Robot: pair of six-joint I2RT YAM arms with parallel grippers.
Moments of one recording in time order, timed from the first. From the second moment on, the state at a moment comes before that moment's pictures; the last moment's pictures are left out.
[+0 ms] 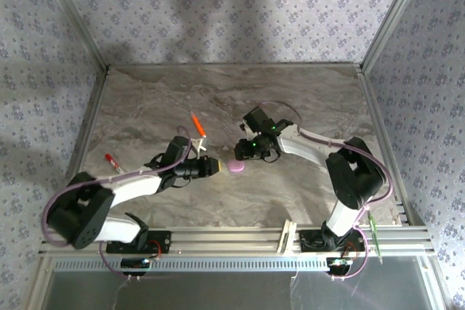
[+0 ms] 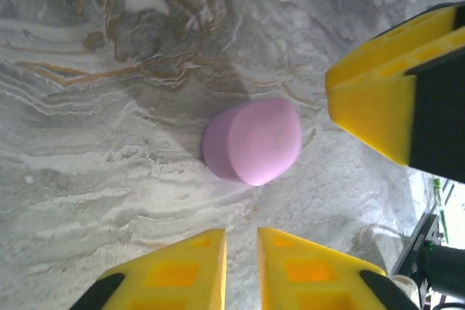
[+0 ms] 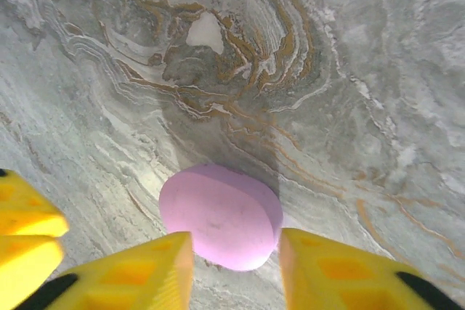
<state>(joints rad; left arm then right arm) -0.63 1.30 0.46 0.16 0.41 -0.74 0.68 1.69 1.11 -0.53 -0.25 0.48</state>
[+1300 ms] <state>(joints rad) -0.63 0.57 0.42 -0.36 0.22 -0.65 0.91 1.87 1.29 -0.67 0.13 0.72</state>
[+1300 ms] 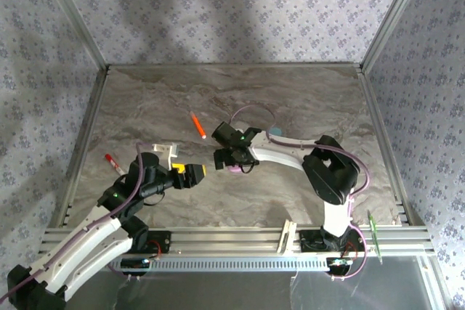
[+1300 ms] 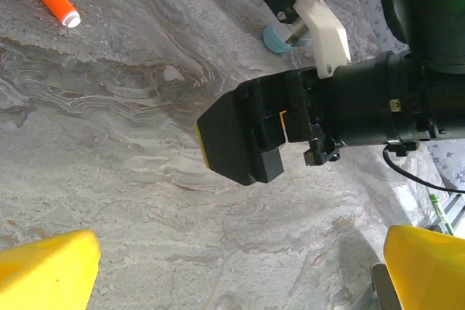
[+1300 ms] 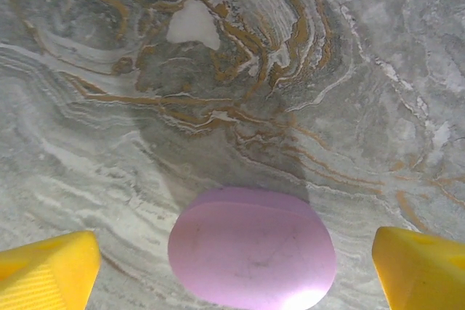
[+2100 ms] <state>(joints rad) -0.63 0.64 0.40 -0.32 0.21 -0.64 0.92 1.95 1.34 -0.75 0.17 0.75</state>
